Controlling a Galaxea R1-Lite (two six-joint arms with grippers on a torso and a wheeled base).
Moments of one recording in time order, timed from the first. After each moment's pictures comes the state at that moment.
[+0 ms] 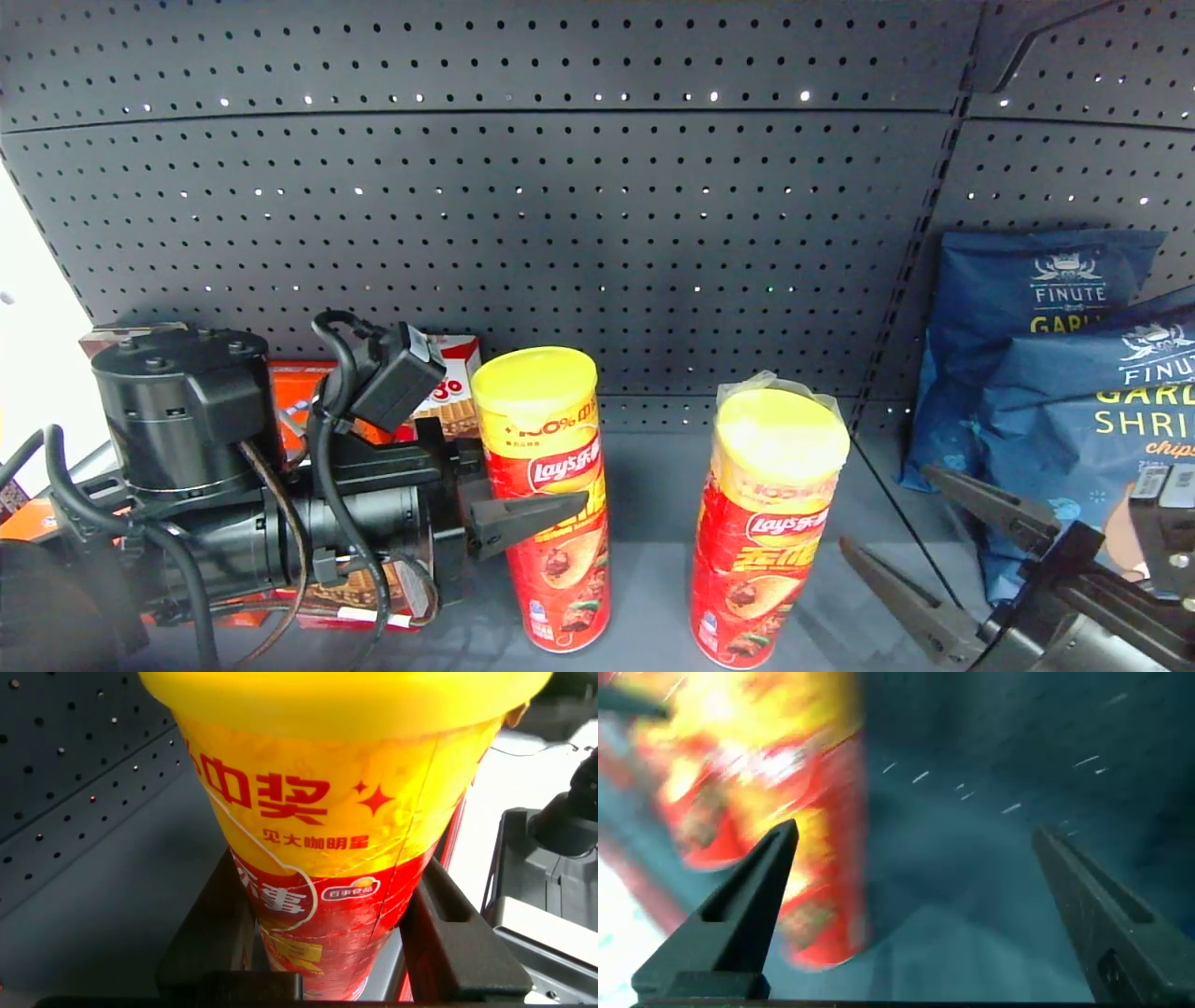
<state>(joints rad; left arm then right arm) -0.48 1.55 -0.57 -0.76 -0.61 0.03 0.74 1.41 0.00 -1.49 -0.13 -0.03</state>
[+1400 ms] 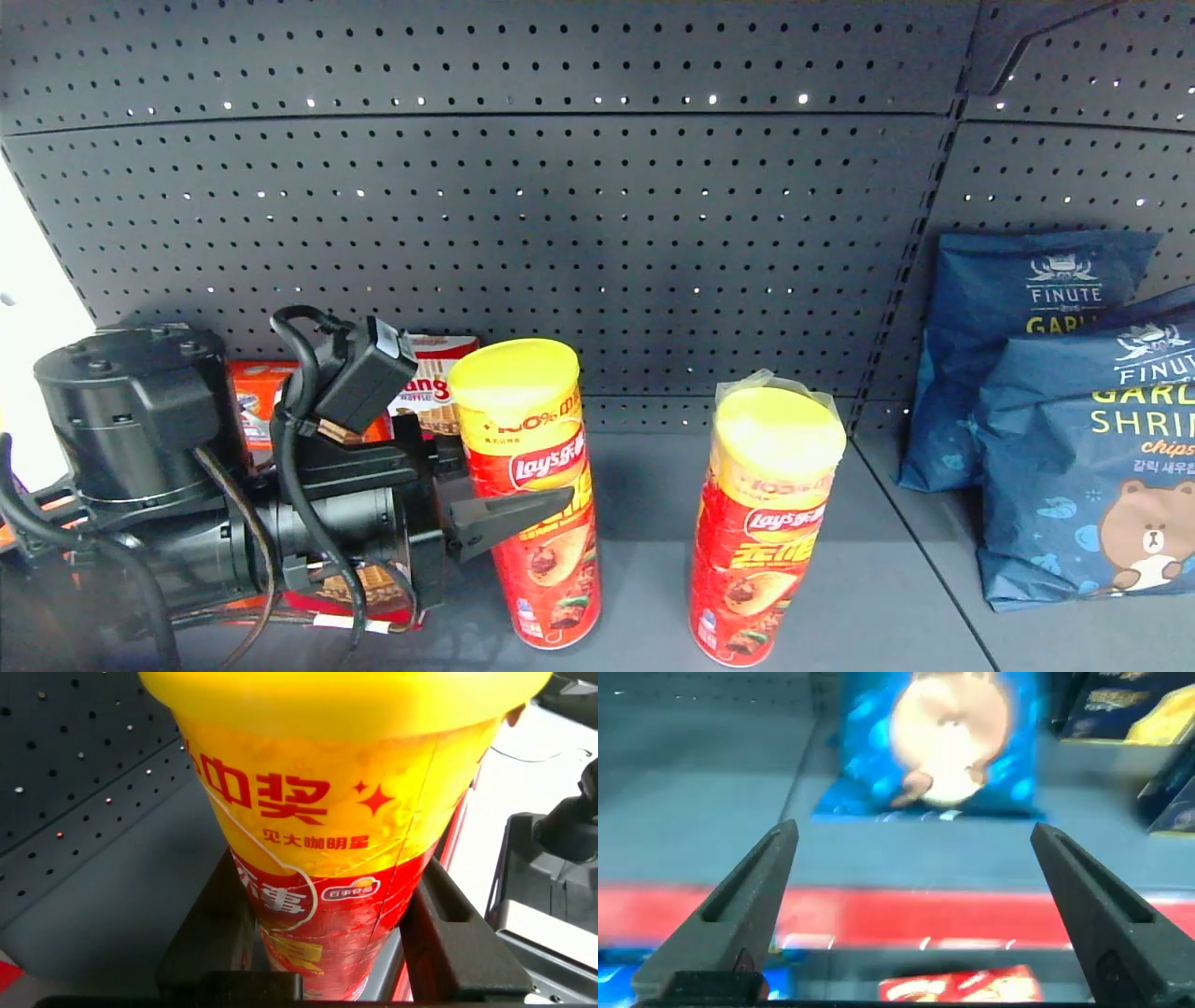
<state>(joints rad) -0.48 1.50 -0.55 -0.76 -0.59 0.03 0.13 0.18 0.00 -0.12 -0.13 -0.06</state>
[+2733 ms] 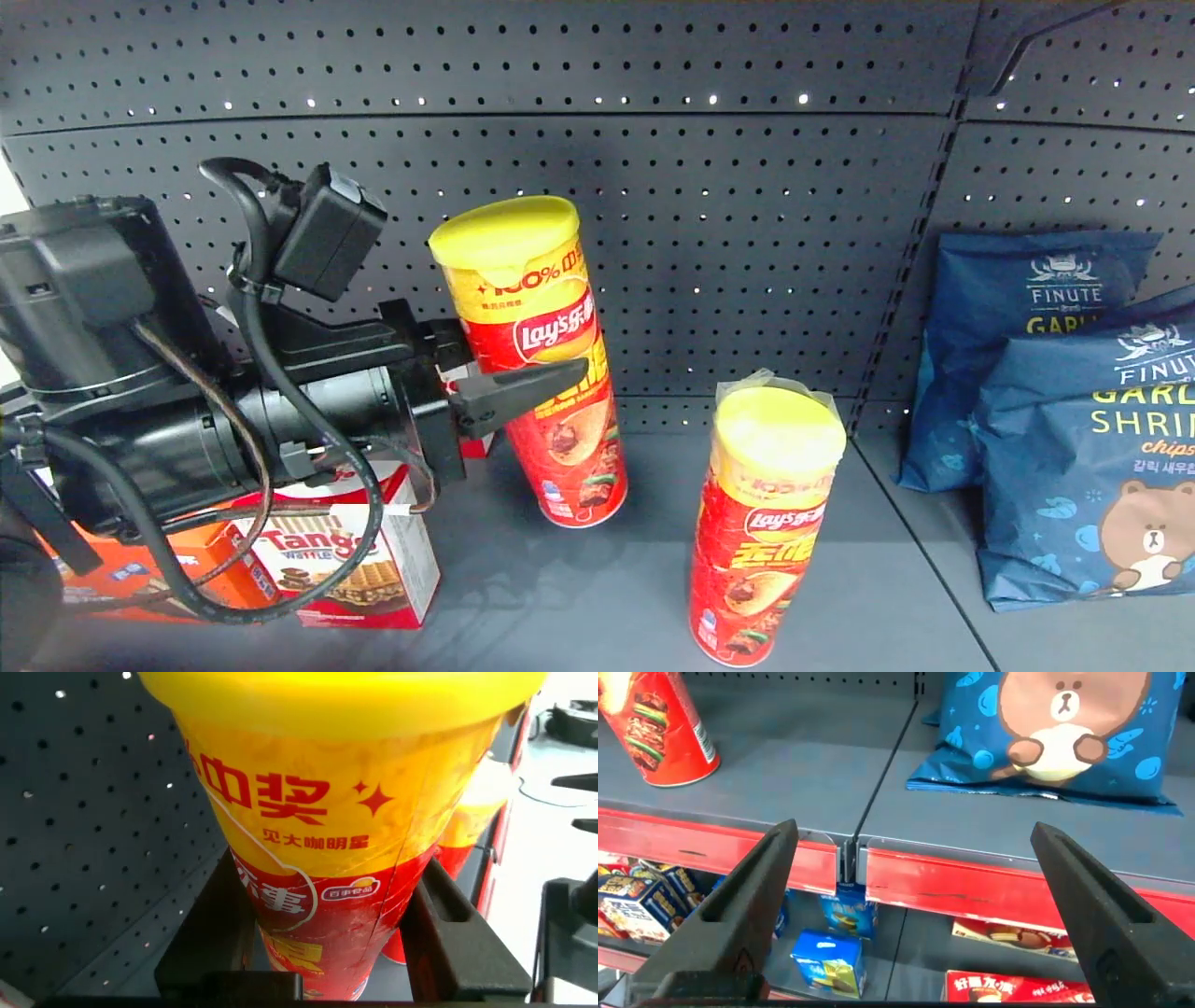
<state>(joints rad) -0.49 1.49 -0.75 -0.75 -0.53 0.03 0.13 0.08 0.00 0.00 0.06 0.01</state>
